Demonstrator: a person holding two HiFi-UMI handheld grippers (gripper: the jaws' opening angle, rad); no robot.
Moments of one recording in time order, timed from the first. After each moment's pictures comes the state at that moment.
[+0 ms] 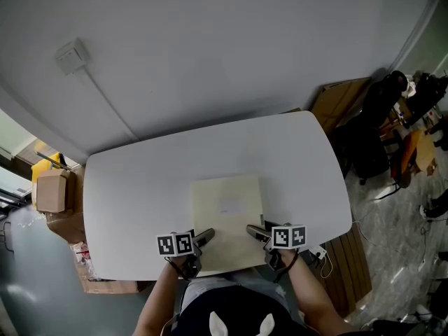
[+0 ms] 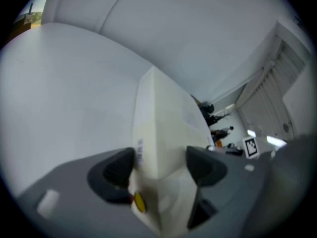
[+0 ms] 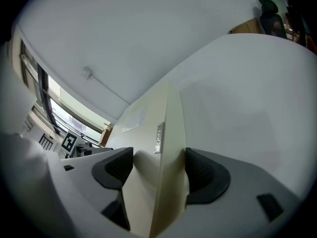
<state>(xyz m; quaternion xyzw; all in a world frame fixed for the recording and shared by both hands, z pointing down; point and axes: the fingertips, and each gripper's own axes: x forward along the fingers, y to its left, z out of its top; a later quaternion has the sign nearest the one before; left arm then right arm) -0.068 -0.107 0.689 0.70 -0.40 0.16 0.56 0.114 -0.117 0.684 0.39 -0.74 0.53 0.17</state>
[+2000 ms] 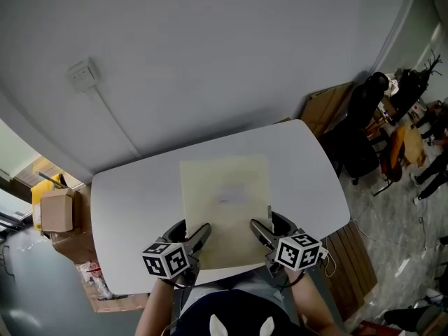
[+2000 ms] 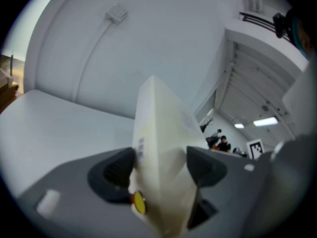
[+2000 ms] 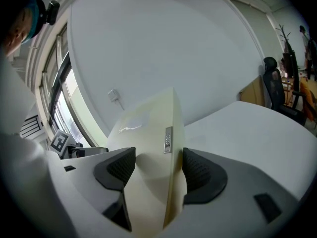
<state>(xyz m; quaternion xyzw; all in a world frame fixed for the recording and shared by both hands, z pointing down) -0.112 -0.140 0.501 0.82 -0.41 0.07 0.39 0.072 -0.129 0.496 0.50 -0.79 0.34 0.06</state>
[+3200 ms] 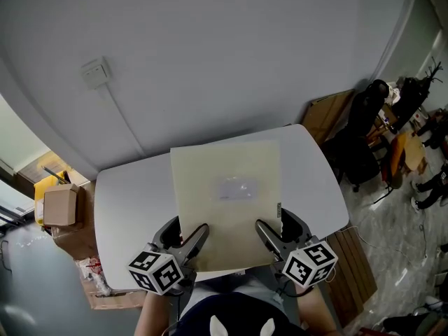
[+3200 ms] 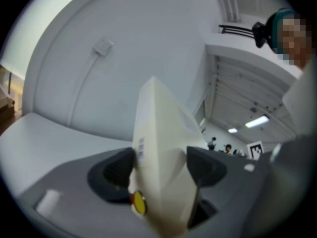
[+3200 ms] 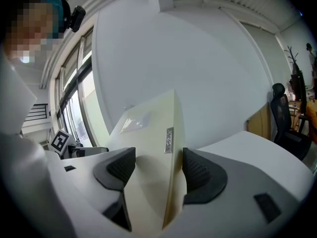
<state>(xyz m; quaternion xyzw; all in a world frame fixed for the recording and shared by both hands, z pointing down) -0.120 -0.110 0.403 0.85 -0.42 0.00 0.31 0.065 -0.099 0.390 0.50 -0.83 0.23 0.02</state>
